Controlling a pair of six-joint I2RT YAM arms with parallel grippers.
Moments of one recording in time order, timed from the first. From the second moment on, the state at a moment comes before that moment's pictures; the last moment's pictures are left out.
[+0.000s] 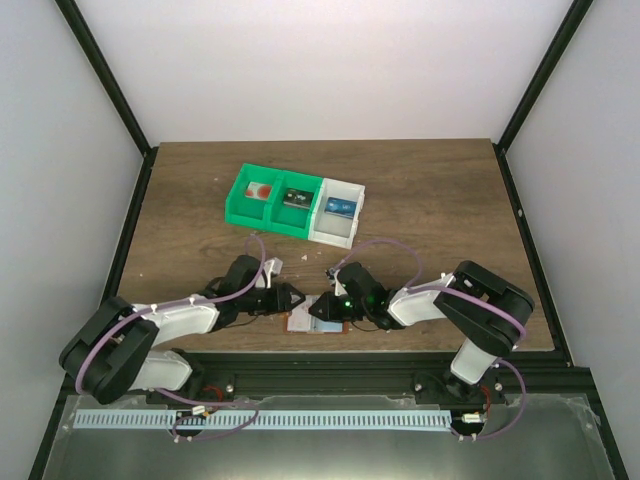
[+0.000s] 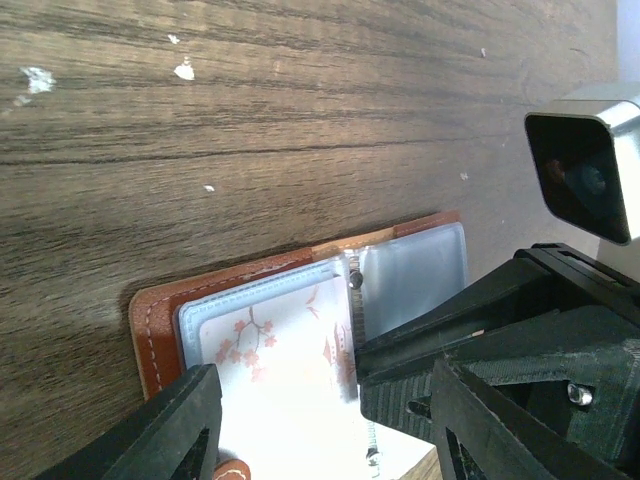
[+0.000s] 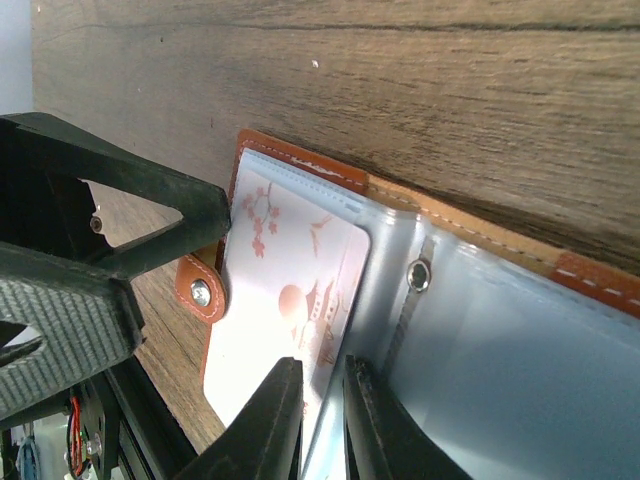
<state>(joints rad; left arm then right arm) -0.62 1.32 0.36 0.19 0.46 -0.78 0.91 1.65 0.53 0.39 -0.37 0.92</state>
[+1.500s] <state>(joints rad) -0.62 1.41 0.33 0.37 0.49 -0.80 0.91 1.57 0.46 0.43 -0.34 0.96</state>
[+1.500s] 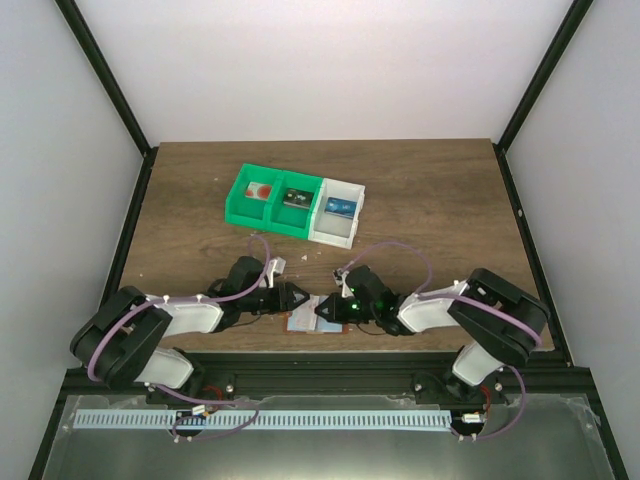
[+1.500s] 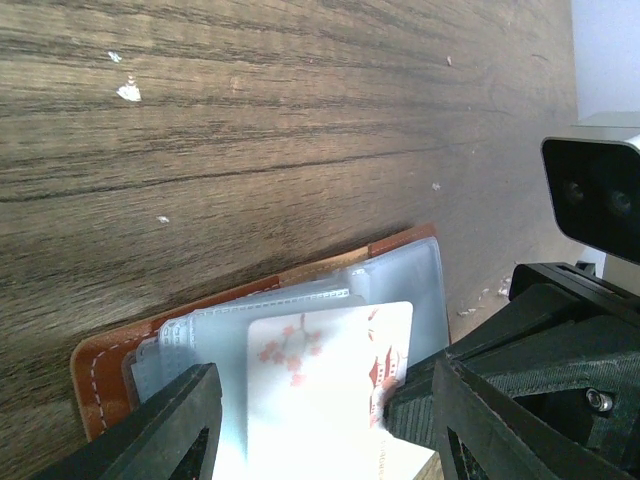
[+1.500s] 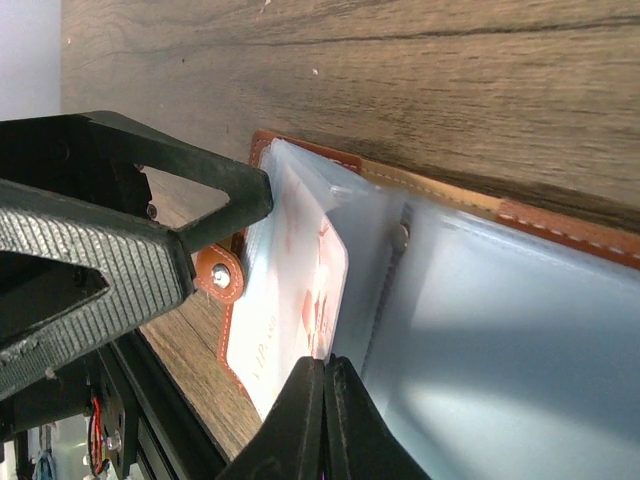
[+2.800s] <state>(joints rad) -0.62 1.11 0.39 0.21 0.50 -0.93 0.91 0.90 0.32 0.14 -0.09 1.10</state>
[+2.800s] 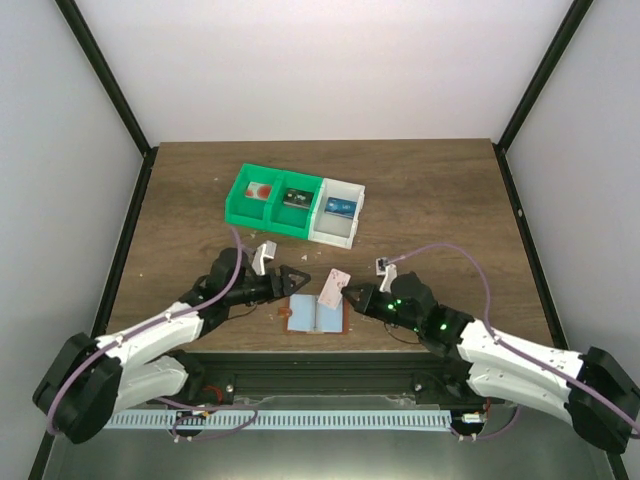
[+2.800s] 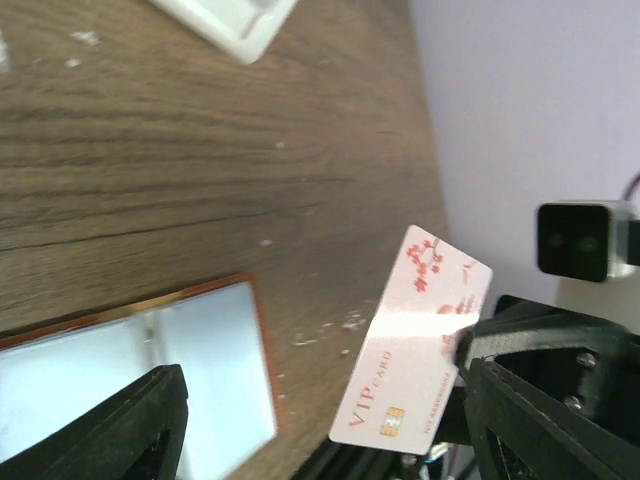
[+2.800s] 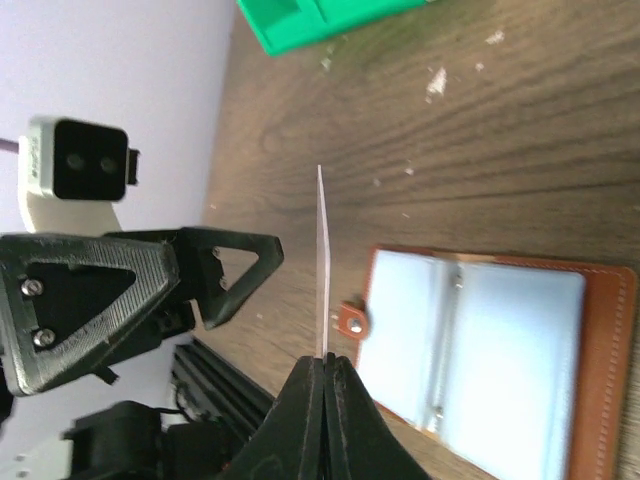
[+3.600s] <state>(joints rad) -0.62 1.03 0.18 0.93 0.61 -1.50 0.91 0.90 0.38 0.43 0.06 1.28</state>
